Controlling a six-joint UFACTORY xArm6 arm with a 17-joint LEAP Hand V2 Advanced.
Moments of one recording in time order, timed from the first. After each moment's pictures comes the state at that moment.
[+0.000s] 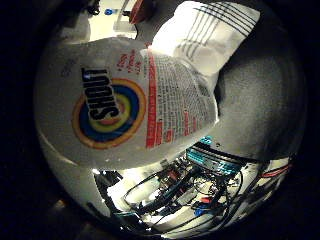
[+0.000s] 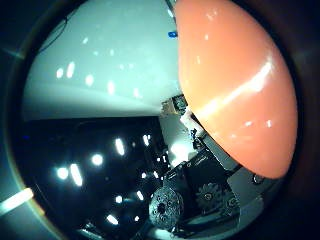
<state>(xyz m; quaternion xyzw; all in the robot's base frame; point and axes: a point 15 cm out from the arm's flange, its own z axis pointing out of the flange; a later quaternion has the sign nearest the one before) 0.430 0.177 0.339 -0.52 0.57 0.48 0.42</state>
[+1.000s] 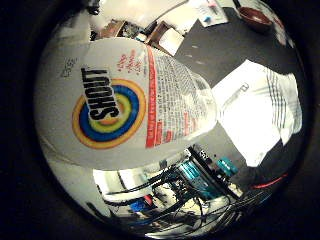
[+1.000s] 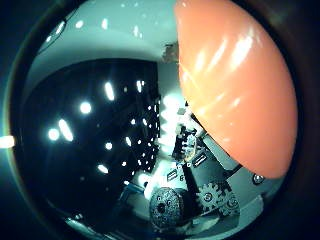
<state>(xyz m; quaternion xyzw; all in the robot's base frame) 0.362 0.448 0.444 -0.73 0.27 0.48 0.40</state>
